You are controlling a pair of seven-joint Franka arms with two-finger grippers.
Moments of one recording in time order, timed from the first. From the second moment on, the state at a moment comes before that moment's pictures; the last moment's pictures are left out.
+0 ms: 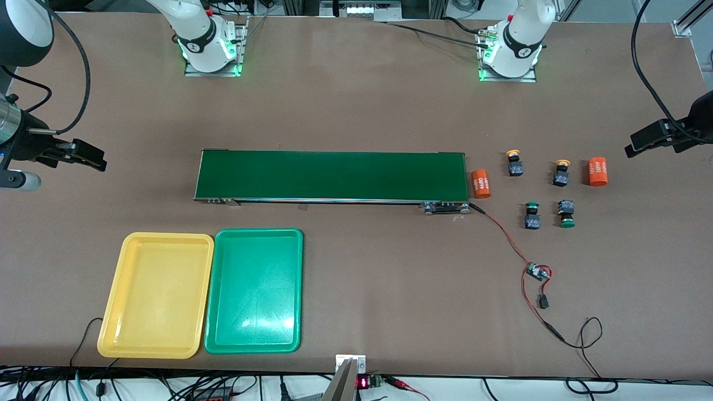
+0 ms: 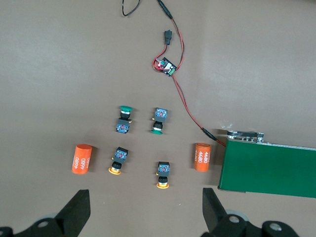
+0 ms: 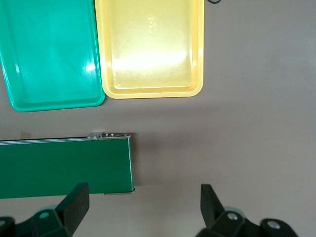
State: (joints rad) left arm 0.07 0.08 0.00 -1.48 -0.04 1.53 -0.08; right arm 0.03 0.16 -0.02 -1.49 -0.04 1.60 0.08
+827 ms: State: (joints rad) left arm 0.06 0.14 -0.01 -1.51 -0.05 1.53 -0.07; right arm 0.03 0.16 -0.02 -1.49 -0.04 1.60 0.08
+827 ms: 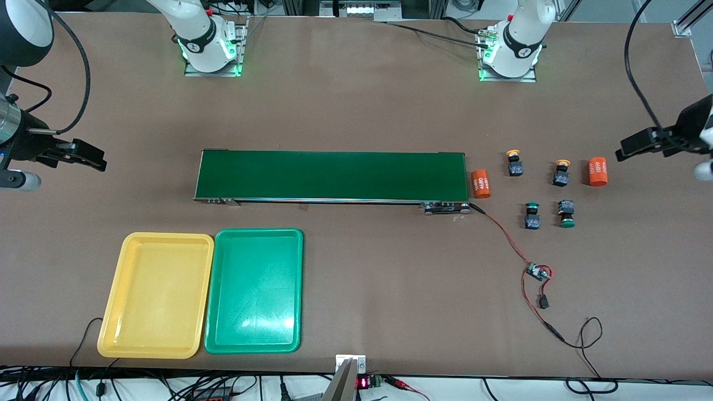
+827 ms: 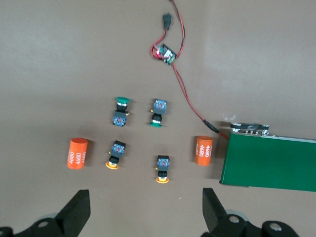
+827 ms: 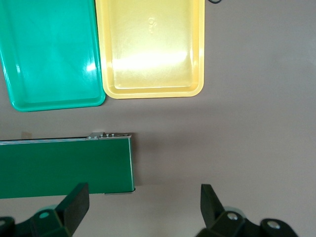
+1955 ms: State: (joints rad) left arm 0.00 0.29 -0.17 -2.03 -0.07 2.08 -0.07; right arm 0.04 0.21 -0.02 -1.49 -0.03 1.59 0.03
